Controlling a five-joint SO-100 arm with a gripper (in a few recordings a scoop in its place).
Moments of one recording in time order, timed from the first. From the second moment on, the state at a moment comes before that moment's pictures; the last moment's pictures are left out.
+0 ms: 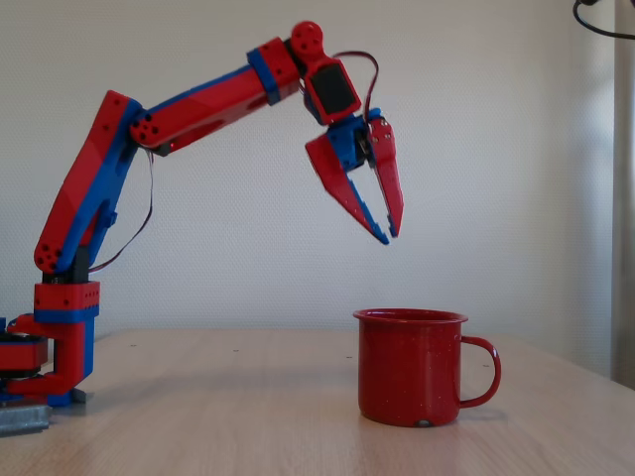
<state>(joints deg) 1.2 73.7 41.3 87.5 2.3</state>
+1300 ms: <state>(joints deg) -2.5 164.3 146.2 59.4 0.6</state>
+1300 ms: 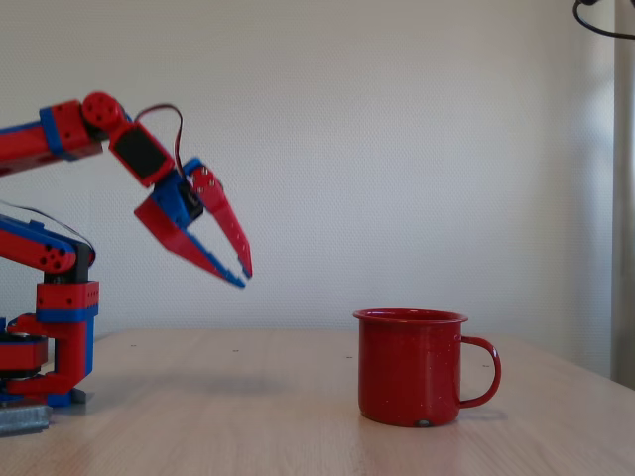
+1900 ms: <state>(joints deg) -3.4 188.5 174.3 55.3 0.7</state>
